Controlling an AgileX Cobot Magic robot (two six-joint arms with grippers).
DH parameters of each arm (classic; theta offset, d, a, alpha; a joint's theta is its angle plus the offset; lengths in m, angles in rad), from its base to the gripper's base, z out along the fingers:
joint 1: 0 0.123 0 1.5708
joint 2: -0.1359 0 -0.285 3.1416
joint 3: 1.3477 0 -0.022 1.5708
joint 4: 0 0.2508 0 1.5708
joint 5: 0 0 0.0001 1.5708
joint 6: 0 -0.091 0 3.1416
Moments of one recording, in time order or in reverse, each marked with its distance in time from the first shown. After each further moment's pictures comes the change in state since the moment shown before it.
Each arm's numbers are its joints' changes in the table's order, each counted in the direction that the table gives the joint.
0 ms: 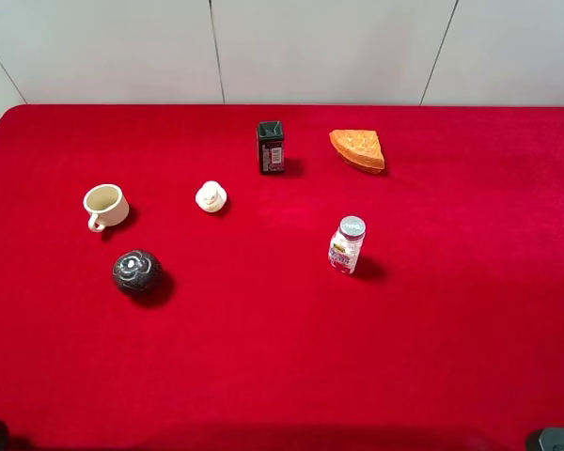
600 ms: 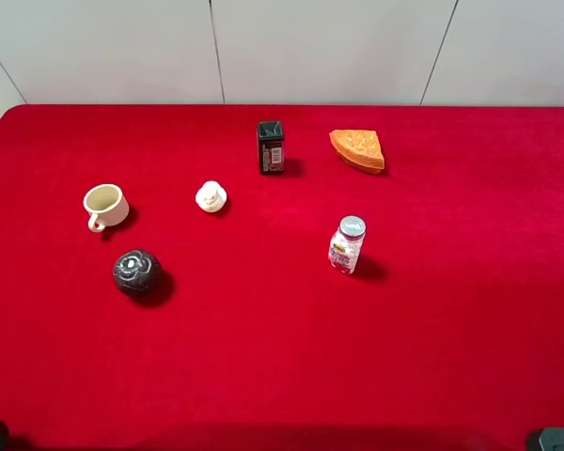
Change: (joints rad) left arm 0.000 0.000 0.000 0.000 0.000 -0.001; right arm 0.000 0.000 0.000 0.000 0.000 0.000
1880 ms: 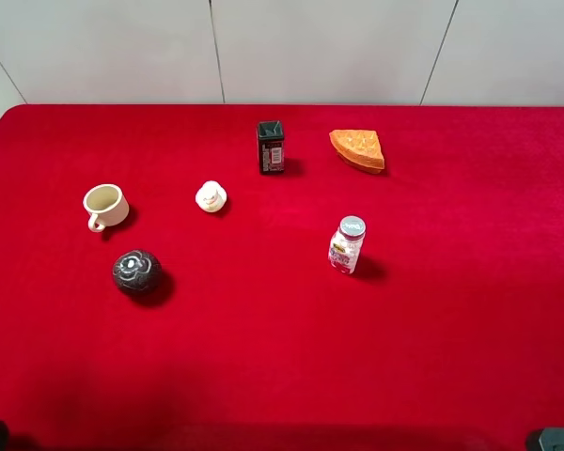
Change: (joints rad) left arm 0.000 -0.788 -0.338 -0.039 -0.041 0.001; right arm 0.000 0.000 0.000 0.000 0.000 0.000
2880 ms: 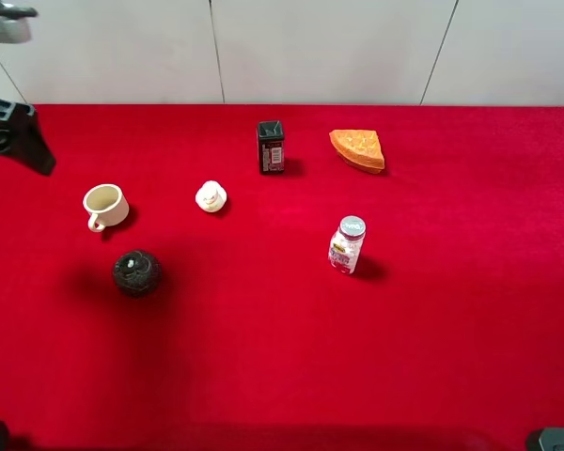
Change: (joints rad) left arm -0.022 -0.599 -0.088 -0.046 0.305 -0.023; right arm 0.000 0.000 0.000 0.000 0.000 0.000
